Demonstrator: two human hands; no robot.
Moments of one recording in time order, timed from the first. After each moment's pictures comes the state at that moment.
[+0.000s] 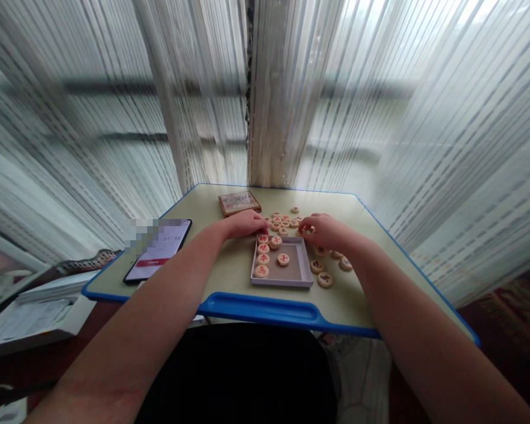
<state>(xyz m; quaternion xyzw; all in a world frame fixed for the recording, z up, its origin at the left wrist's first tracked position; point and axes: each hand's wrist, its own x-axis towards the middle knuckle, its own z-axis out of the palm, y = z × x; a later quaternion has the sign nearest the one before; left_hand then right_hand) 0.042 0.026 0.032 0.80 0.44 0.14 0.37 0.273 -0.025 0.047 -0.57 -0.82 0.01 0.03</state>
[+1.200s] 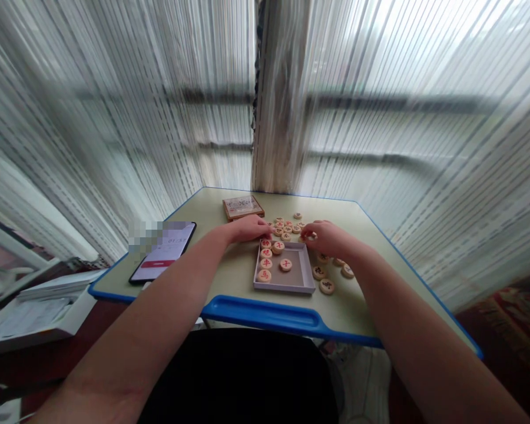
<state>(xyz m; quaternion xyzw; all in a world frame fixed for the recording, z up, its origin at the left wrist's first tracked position) 0.043 0.023 0.036 0.81 0.45 0.13 0.34 0.271 -0.027 0.047 -0.56 -0.82 0.01 0.05</state>
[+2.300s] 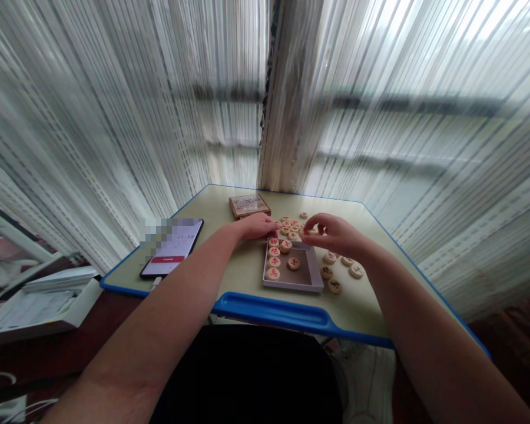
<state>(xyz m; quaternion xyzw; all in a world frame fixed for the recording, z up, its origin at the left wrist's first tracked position) 0.043 0.019 0.039 0.81 0.44 0.16 0.36 0.255 -0.053 0.077 -0.55 -0.81 0.09 0.18</state>
